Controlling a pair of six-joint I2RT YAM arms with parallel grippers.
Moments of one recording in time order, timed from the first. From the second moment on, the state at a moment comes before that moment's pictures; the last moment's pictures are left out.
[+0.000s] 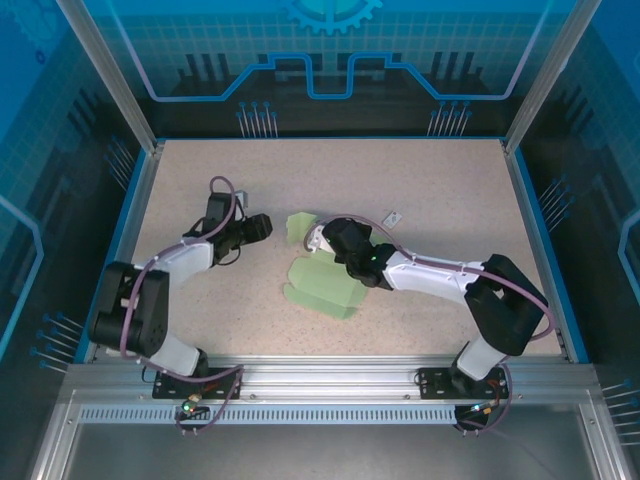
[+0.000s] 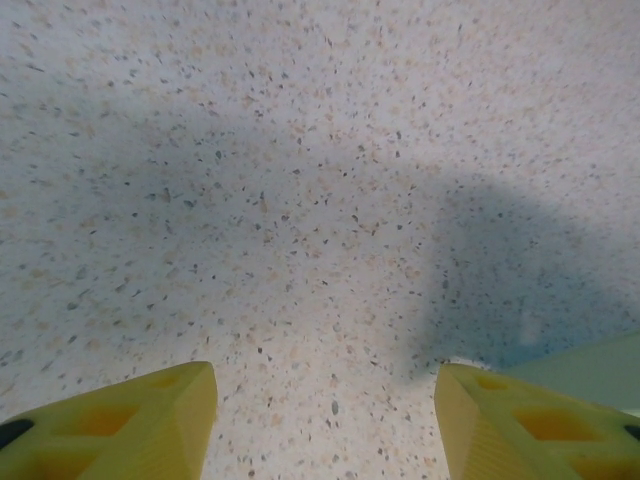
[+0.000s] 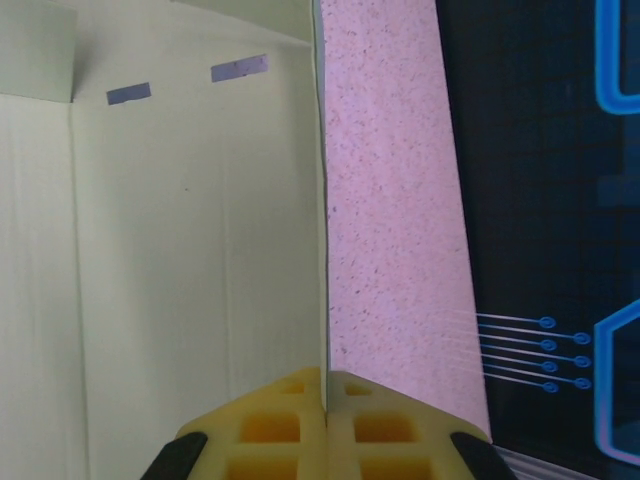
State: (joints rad) left arm -0.14 1.55 0.79 -0.02 0.18 -0.45; right arm 0.85 1.62 0.97 -0.08 0.65 -0.78
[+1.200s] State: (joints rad) left arm -0.27 1.79 0.78 0.34 0.50 -0.38; right arm 0.77 1.64 0.93 -0.01 0.55 -0.86
